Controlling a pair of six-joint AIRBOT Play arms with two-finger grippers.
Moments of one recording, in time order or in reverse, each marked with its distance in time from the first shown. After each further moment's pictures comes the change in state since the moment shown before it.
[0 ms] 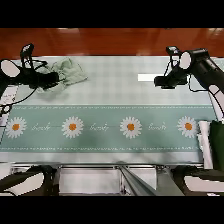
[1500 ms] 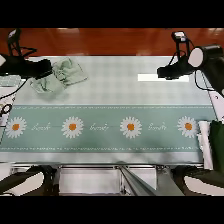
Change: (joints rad) left arm 0.030 0.052 0.138 -0.026 -0.094 -0.008; right arm 0.000 0.145 -0.035 0.001 -0.160 -0.090
